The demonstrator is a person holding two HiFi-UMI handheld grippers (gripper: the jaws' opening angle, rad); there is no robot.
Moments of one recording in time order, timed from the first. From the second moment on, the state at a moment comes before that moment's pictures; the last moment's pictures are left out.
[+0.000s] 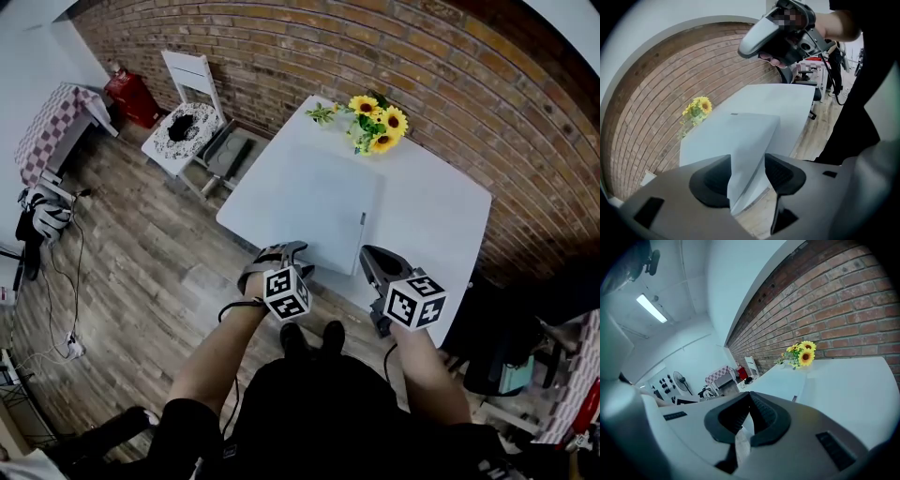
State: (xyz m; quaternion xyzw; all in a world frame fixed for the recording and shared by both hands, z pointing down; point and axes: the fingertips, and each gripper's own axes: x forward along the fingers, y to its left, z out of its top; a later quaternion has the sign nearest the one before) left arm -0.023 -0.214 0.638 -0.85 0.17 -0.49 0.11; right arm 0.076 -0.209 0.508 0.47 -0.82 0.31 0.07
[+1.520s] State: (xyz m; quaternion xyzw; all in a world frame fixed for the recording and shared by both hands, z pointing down) left arm -0.033 -0.225 0.633 -0.82 0.19 -0.51 0.19; right arm 0.093 -0.217 0.551 0.48 -0.80 0.33 0.12
